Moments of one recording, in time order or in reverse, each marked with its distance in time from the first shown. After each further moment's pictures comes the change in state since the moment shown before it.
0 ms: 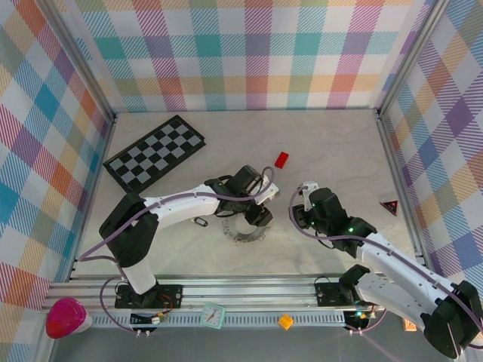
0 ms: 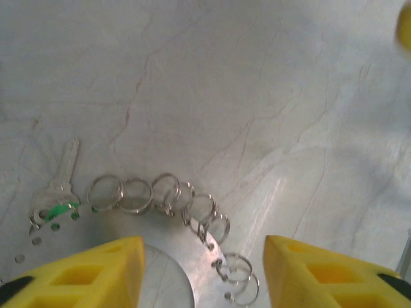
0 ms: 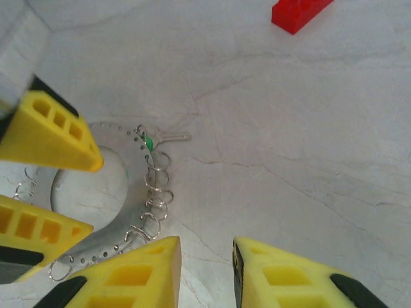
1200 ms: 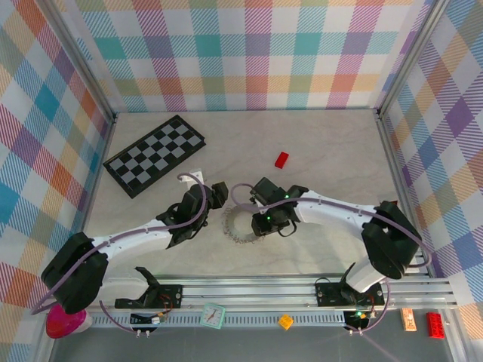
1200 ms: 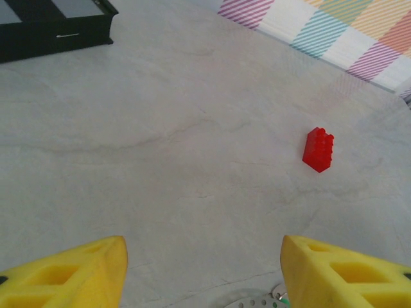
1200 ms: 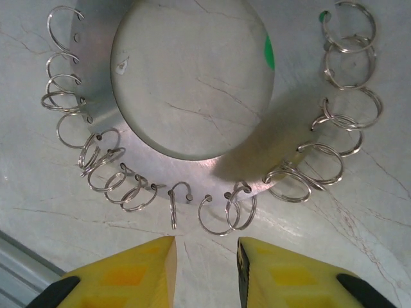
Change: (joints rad) left arm 0.135 -0.476 -0.619 0.616 -0.702 -0.739; right arm 0.237 0.699 0.470 -0.316 -0.192 0.150
